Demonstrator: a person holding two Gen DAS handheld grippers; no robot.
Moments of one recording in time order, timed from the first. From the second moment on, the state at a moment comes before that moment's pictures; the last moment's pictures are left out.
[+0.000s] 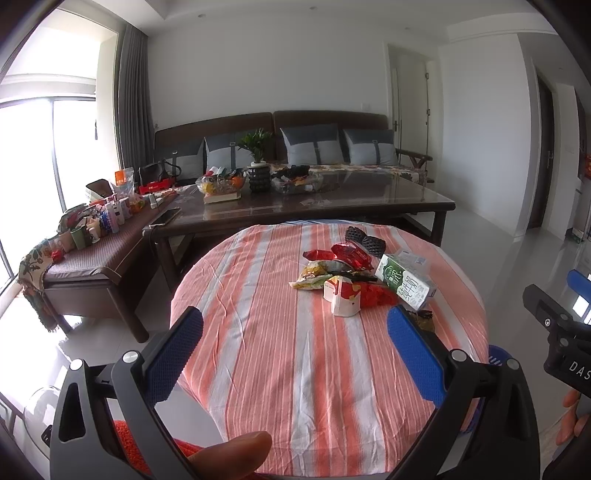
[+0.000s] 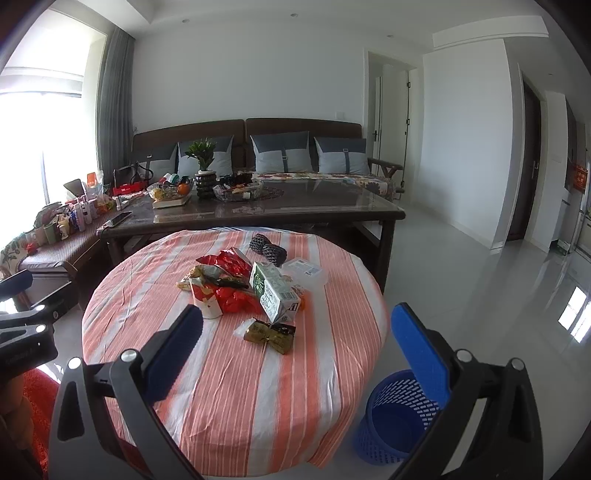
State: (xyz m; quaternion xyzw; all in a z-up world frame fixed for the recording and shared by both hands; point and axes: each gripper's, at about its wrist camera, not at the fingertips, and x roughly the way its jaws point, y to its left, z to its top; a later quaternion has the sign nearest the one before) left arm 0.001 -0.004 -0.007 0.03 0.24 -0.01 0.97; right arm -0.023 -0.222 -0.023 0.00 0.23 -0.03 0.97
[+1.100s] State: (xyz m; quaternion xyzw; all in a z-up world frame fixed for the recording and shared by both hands) left arm 0.001 -0.002 -0.014 0.03 0.25 -0.01 0.97; right arm -0.020 -0.223 -0.023 0.00 0.23 -0.04 0.97
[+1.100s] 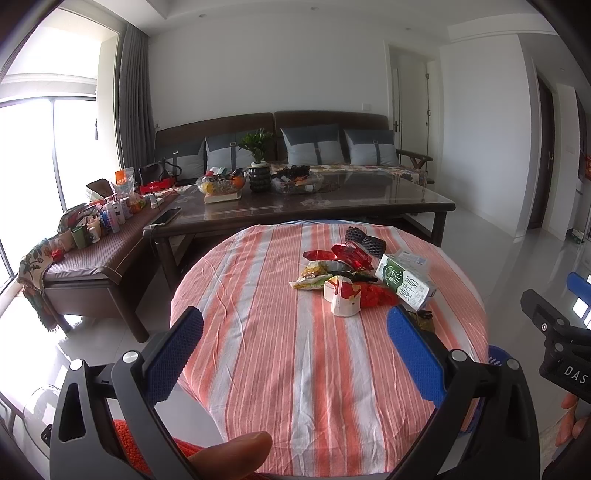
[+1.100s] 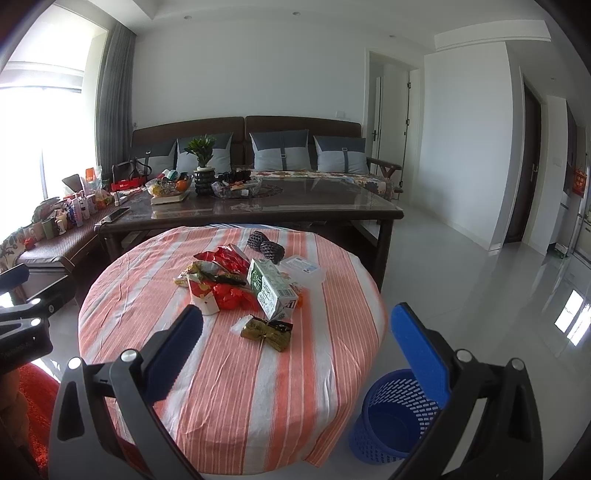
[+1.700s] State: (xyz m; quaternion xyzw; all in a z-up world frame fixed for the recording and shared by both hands) left arm 0.002 -0.001 -0.019 0.03 0.24 -0.01 0.97; right arm -0.022 -0.223 -0.023 0.00 0.23 -0.04 0.97
